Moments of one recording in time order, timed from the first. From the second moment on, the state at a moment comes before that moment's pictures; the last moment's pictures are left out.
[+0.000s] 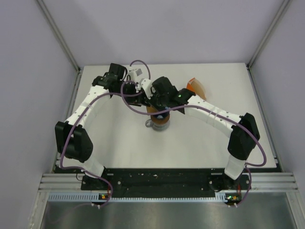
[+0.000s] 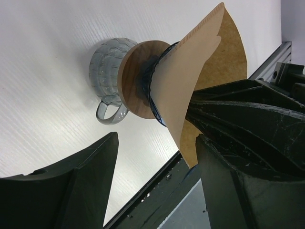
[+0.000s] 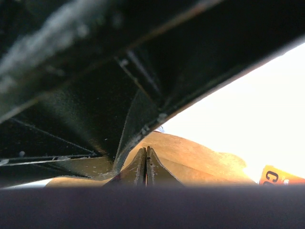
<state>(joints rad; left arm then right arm) -0.29 1.64 1.53 -0.86 0.65 -0.19 0.85 1.76 1.57 -0.55 -0.02 -0.23</state>
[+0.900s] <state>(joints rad) -0.36 1.61 1.53 -0.81 0.31 0.08 0.82 1.72 1.50 -0.59 -0.15 -0.18</state>
